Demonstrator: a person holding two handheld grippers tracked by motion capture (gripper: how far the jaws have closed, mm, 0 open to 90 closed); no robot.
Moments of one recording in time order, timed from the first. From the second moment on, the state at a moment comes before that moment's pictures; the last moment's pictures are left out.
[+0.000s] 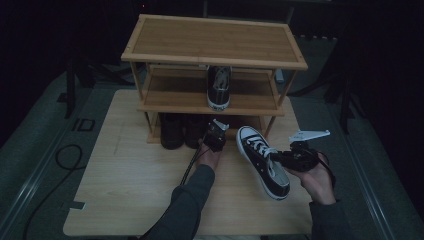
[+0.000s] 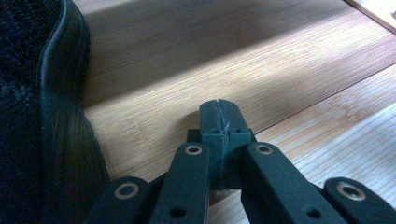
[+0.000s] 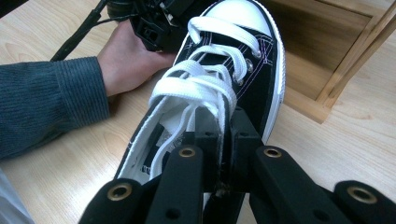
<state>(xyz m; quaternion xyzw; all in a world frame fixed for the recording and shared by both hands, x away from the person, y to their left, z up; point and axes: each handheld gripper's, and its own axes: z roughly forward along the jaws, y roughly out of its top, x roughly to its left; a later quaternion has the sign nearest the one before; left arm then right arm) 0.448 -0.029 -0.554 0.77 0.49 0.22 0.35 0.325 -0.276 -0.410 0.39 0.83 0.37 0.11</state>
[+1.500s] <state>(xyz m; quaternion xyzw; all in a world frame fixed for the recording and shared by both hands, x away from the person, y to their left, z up) 0.448 -0.030 -0.554 0.77 0.49 0.22 0.35 0.326 -0.279 -0.341 0.31 0.85 0.41 0.11</state>
